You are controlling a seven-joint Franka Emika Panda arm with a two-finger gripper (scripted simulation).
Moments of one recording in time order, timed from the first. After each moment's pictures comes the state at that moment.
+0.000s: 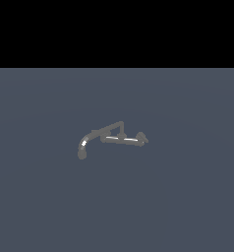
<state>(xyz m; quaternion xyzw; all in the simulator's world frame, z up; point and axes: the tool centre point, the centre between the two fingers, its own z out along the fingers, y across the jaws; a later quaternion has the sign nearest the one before) -0.259 0.011 0.496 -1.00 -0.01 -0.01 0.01</state>
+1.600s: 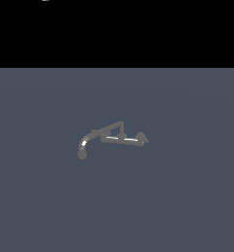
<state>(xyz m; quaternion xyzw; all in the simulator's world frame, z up) -0.192 0.083 0.380 -0.98 0.21 0.00 0.01</state>
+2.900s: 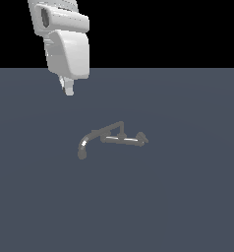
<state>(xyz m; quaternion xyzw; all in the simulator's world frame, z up) -0.077 0.124 0.238 -0.89 0.45 0.00 0.01</state>
